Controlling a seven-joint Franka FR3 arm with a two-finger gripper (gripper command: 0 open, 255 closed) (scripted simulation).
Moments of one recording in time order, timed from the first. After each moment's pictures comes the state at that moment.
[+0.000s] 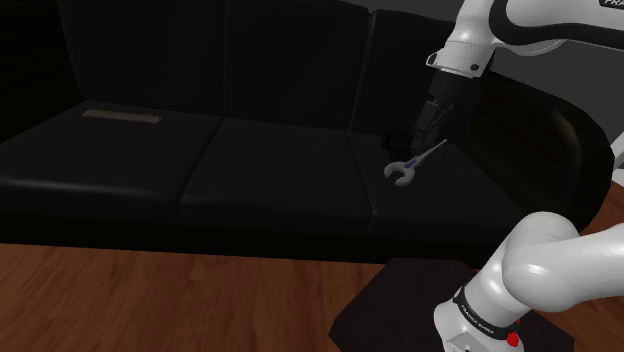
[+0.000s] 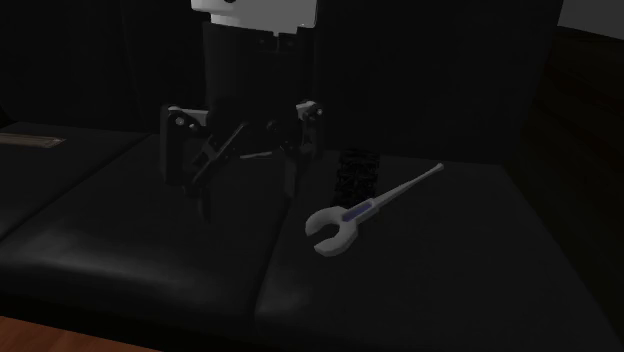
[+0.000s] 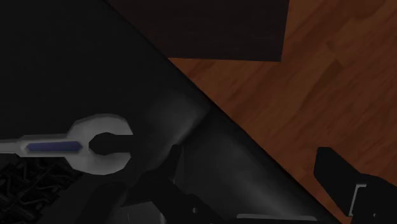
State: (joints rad) arm 0.01 -0.76 -0.07 -2.33 0.11 1.53 -0.08
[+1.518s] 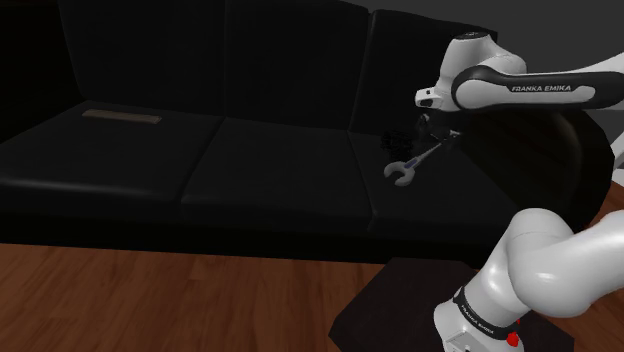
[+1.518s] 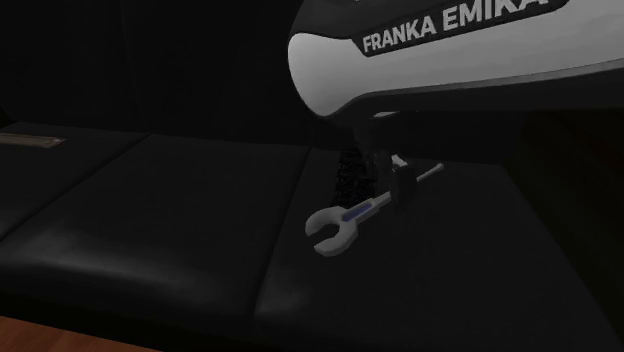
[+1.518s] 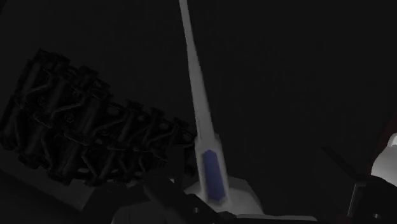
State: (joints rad) arm 0.20 -0.64 -0.54 -2.44 -0.58 1.84 -1.36
